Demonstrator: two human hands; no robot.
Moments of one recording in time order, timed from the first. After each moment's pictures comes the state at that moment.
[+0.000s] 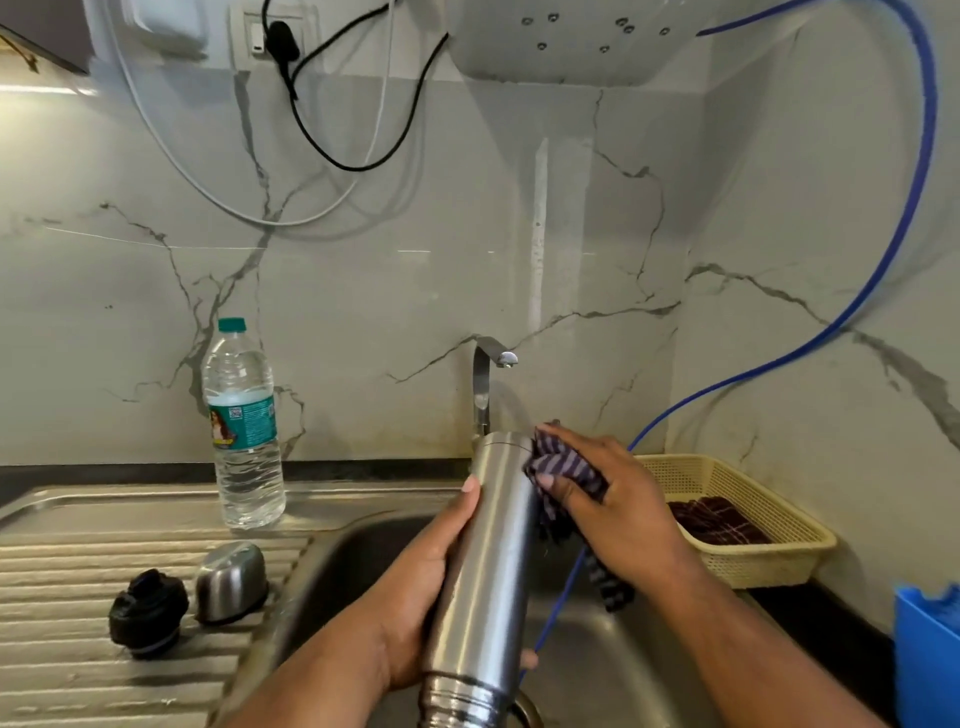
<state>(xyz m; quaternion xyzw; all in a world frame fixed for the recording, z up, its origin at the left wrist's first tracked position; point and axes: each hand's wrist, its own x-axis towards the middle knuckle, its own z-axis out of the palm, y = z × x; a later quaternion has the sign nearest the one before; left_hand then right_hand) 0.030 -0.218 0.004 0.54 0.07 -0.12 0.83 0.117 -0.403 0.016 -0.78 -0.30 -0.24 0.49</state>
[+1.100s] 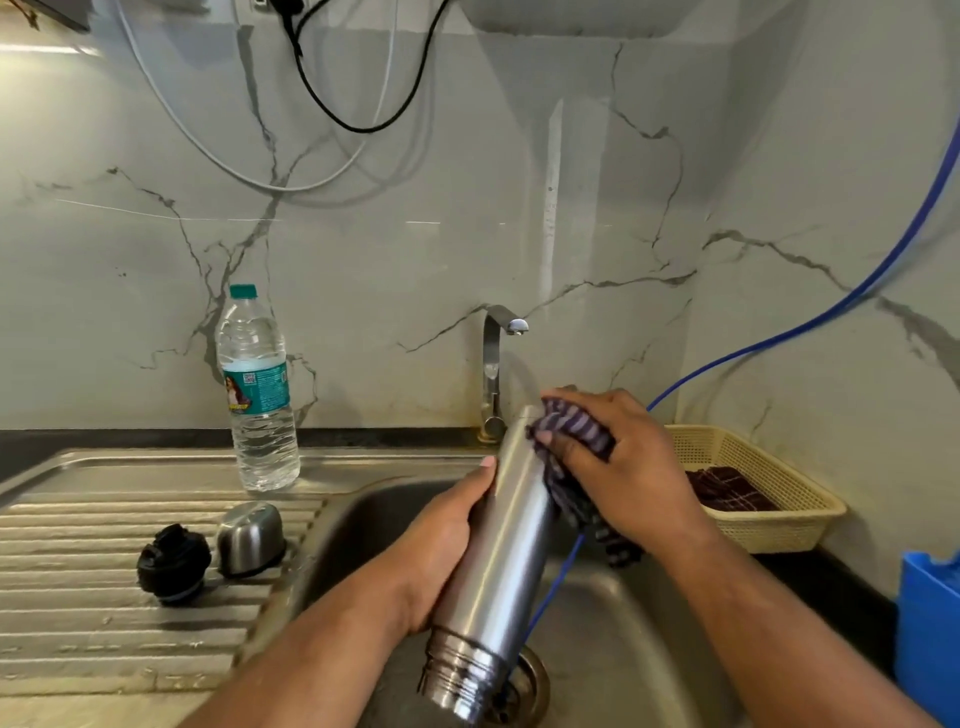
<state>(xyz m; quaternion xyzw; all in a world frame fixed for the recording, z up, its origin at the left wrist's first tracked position) 0.036 -0.222 -0.004 0.62 0.07 -0.06 0.78 0.100 -0.396 0.030 -0.79 -0.30 -0.26 0.47</state>
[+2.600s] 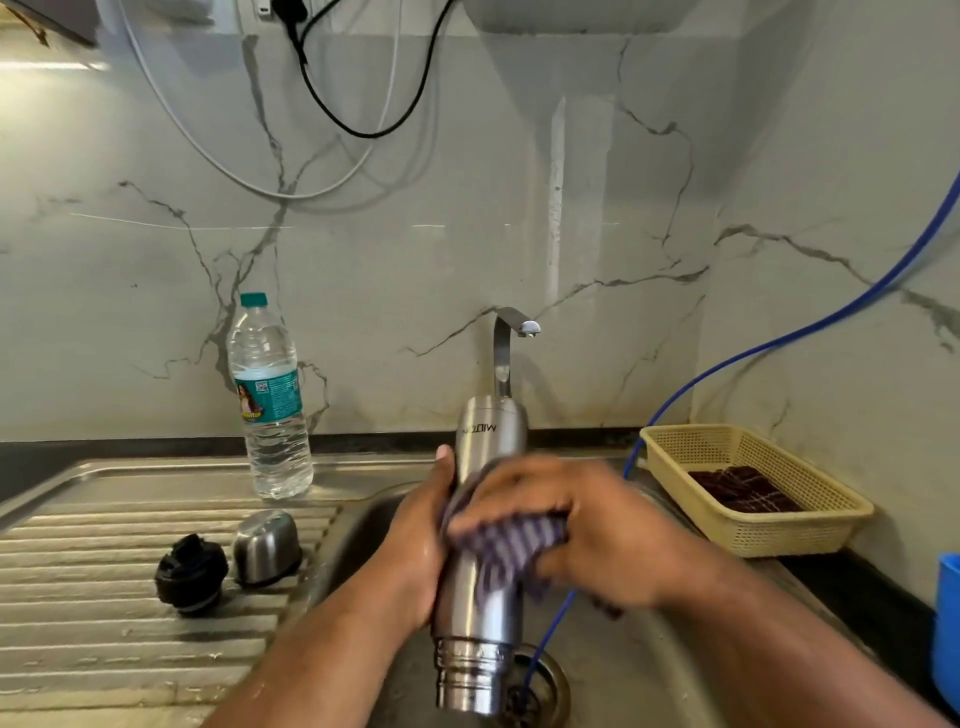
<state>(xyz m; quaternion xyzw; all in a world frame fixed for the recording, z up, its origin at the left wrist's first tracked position) 0.041 -0.203 -0.001 0.57 0.10 0.03 0.82 0.073 -0.381 0.033 -0.75 -0.56 -0.05 0.36</state>
